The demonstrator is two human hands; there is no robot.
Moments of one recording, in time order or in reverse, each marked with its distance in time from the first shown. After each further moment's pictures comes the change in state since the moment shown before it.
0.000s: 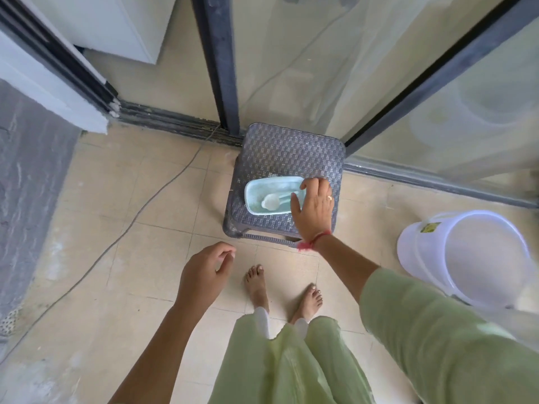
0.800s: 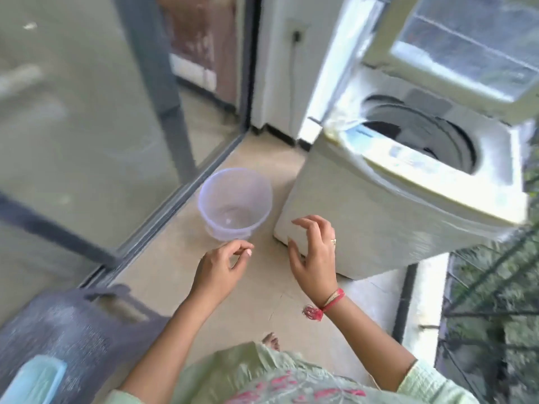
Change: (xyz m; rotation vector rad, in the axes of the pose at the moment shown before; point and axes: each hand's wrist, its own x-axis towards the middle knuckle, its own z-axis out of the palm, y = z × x) left_hand -0.156 0.420 0.243 0.016 -0.791 1.024; right_hand -0.365 0.233 -0.357 0.065 0.903 0.749
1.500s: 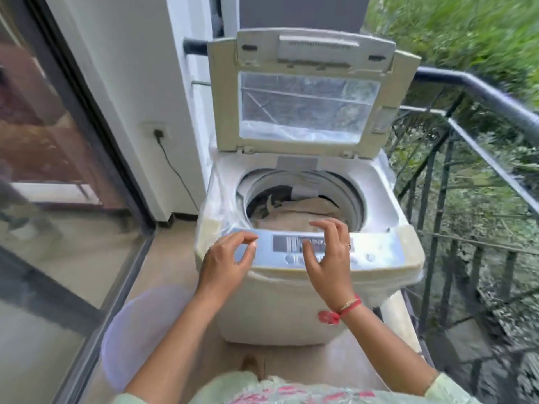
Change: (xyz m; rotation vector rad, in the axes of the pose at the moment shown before) left_hand 0.290 0.194 0.152 -0.044 -0.110 0.545; right_hand 0.186 0.172 -0.148 -0.073 0.518 0.163
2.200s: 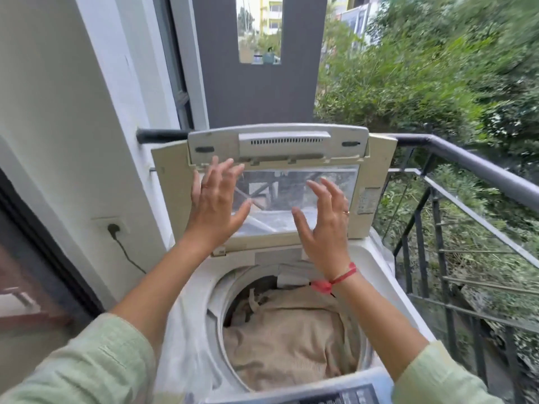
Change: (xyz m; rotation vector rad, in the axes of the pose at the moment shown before) left_hand 0.352 0.018 0.029 0.404 0.099 0.459; right_hand 0.283 0.062 0.038 -0.220 0.263 -0.148
